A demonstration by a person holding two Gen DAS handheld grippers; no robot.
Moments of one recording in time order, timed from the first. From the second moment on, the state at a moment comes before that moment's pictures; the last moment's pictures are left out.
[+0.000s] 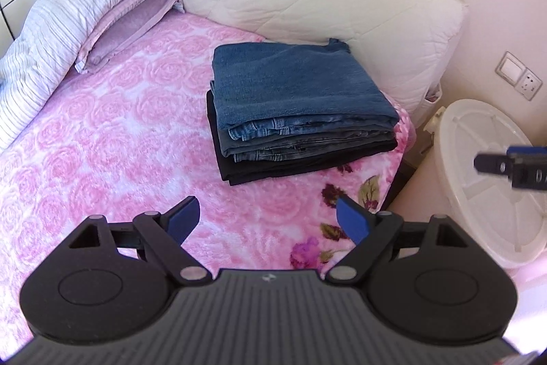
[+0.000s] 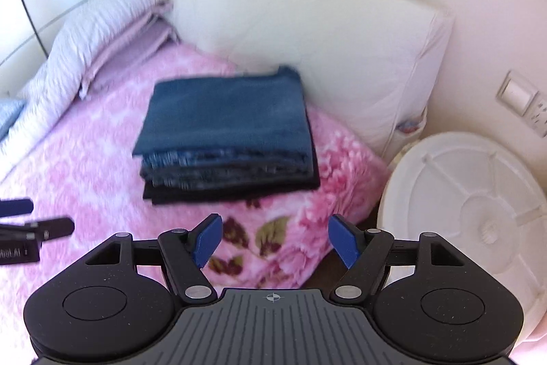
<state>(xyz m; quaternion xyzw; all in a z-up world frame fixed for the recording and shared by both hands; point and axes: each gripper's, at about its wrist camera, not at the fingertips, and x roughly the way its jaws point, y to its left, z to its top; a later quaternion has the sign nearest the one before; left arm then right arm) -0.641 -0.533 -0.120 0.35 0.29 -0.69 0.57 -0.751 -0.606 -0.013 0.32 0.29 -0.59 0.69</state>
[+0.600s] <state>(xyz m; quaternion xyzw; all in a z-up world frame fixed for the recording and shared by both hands) -0.558 -0.437 -0.118 0.35 0.30 -0.69 0.56 -0.659 -0.501 -0.006 0.33 0.30 -0.61 0.66</state>
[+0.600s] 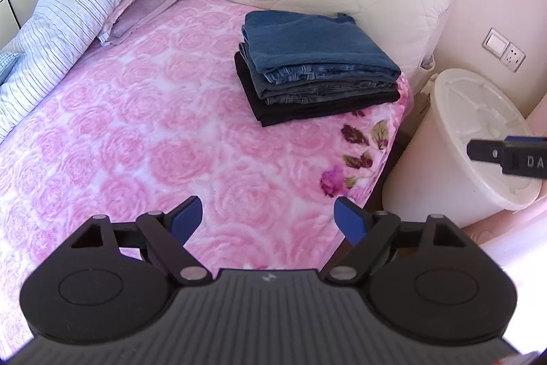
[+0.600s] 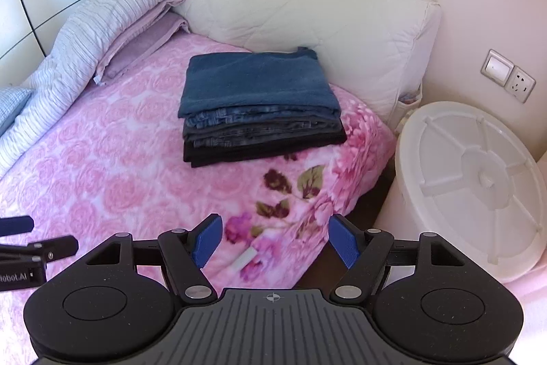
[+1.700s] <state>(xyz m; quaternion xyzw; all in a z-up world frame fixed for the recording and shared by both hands) -0.639 -0.485 -0.094 0.33 0.26 -0.64 0.64 -0.709 -0.550 0.026 0.28 0.31 -0.60 0.68</state>
